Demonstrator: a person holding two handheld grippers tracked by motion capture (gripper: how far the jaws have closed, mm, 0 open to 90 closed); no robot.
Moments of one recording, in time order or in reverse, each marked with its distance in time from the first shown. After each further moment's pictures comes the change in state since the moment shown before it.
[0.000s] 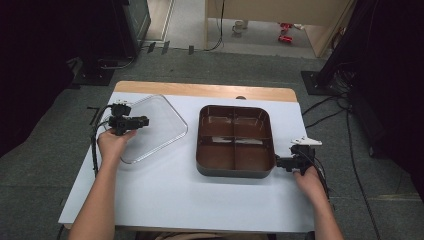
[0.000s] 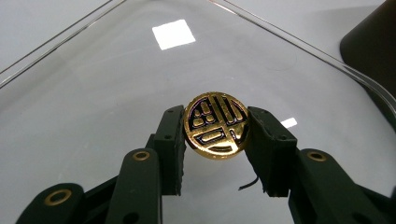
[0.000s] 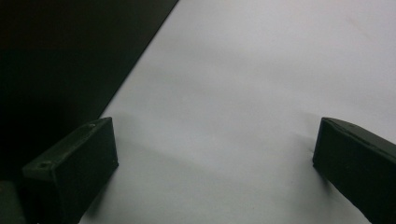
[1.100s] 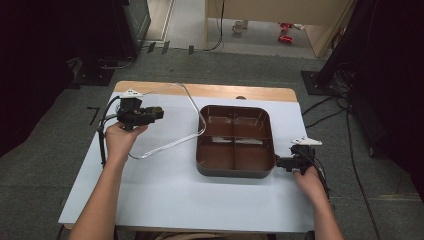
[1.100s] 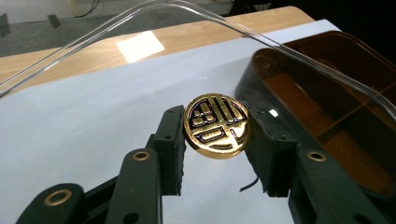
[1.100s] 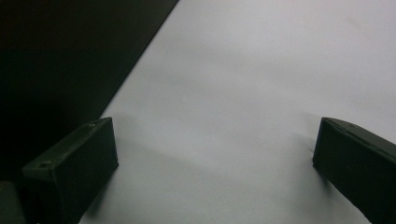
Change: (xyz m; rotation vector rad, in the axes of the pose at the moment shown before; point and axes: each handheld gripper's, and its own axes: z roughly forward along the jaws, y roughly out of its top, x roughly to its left) left arm -0.063 0.030 -0.046 -0.144 -0.122 0.127; right arm 0.000 0.000 0.000 0.000 0.001 0.002
